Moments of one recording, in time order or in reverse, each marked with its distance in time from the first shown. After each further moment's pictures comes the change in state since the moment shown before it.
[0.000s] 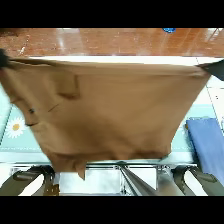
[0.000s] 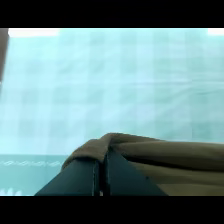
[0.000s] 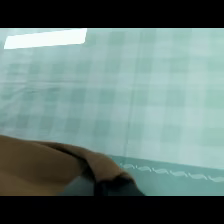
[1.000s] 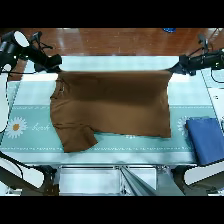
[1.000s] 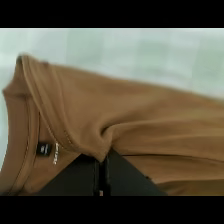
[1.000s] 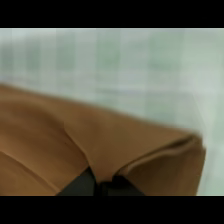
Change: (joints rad) left arm 0.152 -0.837 0.352 -0.409 -0.053 0.021; right arm -0.042 -0.875 0.358 0.147 0.052 -0.131
